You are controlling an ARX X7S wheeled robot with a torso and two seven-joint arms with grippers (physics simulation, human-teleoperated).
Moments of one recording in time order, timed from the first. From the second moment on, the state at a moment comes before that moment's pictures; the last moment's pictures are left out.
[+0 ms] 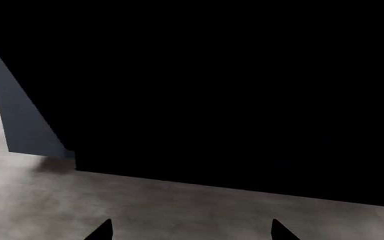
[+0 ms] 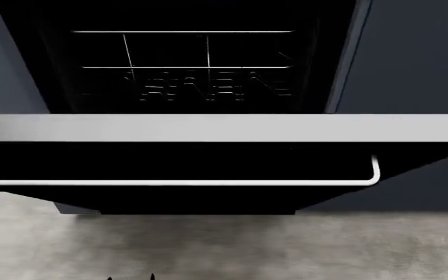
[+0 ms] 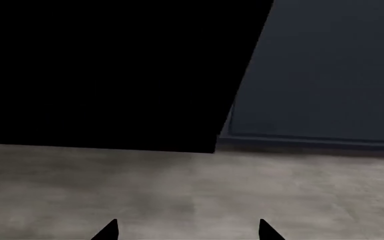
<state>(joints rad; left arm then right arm) -0.16 0.00 -0.33 -1.28 -0.09 1.05 0.38 0.11 0.04 -0.12 1.31 0.00 -1.05 0.15</state>
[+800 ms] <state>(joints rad) -0.16 0.00 -0.33 -1.28 -0.09 1.05 0.38 0.12 0.05 -0.16 1.31 0.00 -1.05 0.18</state>
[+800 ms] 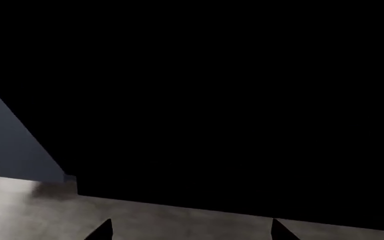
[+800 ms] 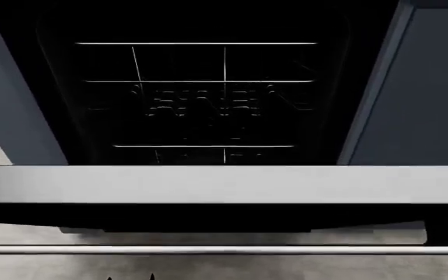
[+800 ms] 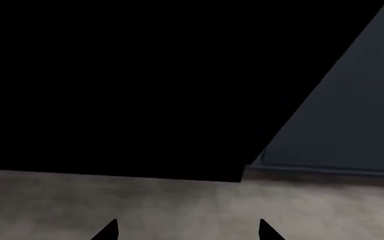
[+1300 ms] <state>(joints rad) -0.16 0.00 -0.33 -1.28 -0.09 1.05 0.38 0.12 0.05 -0.15 1.31 0.00 -1.05 0.17</state>
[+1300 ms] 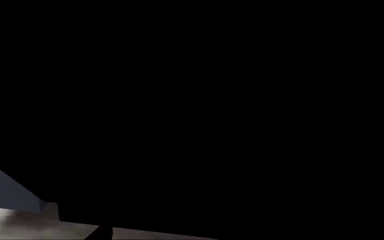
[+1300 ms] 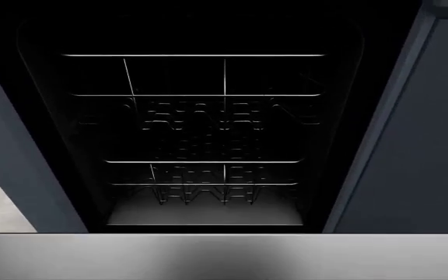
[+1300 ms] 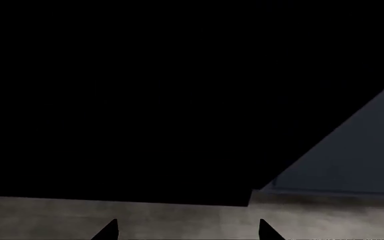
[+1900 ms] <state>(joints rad) -0.15 0.00 -0.32 -1.26 -0.06 1.05 0.33 0.12 0.04 -0.13 1.31 0.00 -1.05 0.16</state>
